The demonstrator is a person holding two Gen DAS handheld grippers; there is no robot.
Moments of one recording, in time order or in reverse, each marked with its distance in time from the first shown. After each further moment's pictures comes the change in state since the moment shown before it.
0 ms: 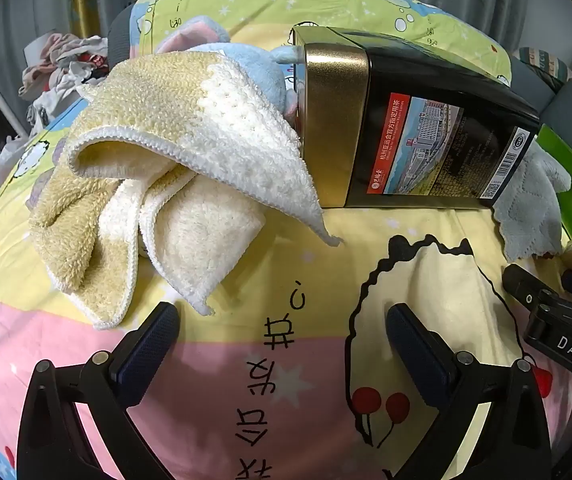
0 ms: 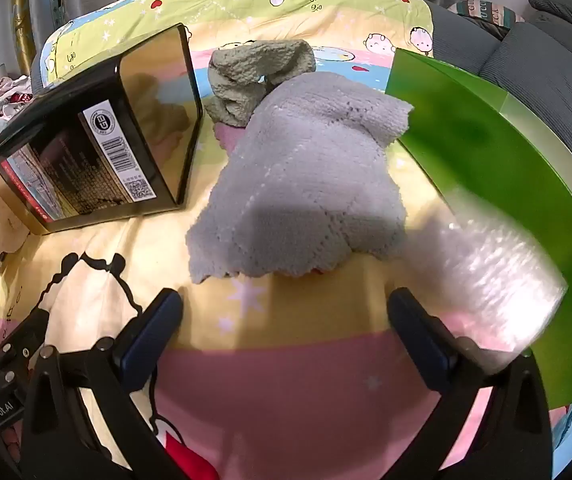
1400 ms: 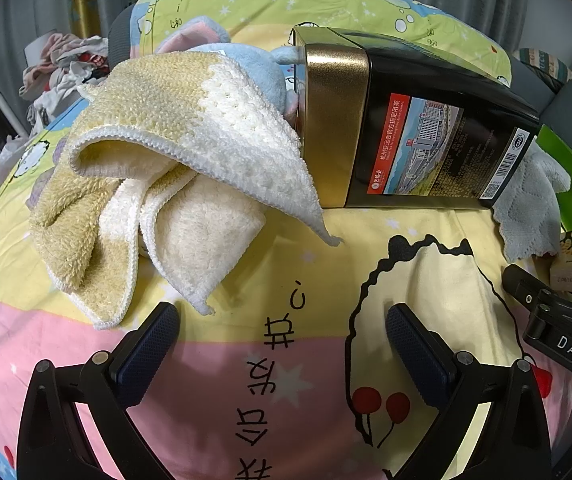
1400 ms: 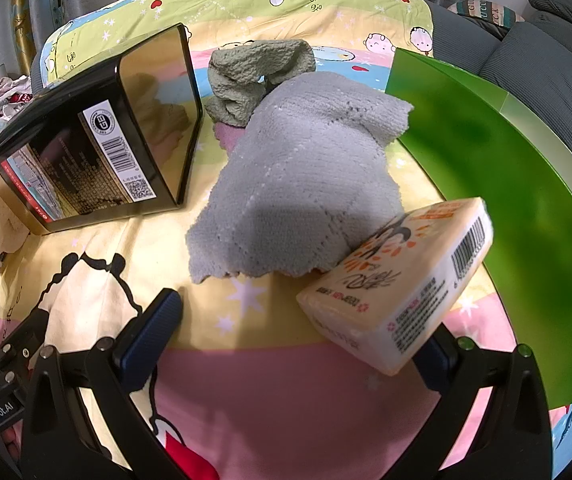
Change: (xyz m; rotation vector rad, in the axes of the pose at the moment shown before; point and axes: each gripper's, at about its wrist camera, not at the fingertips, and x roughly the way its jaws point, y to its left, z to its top) left arm 0.000 0.004 0.000 -0.002 0.000 -0.002; right arm 0.000 0.000 0.000 0.000 -0.001 0.000
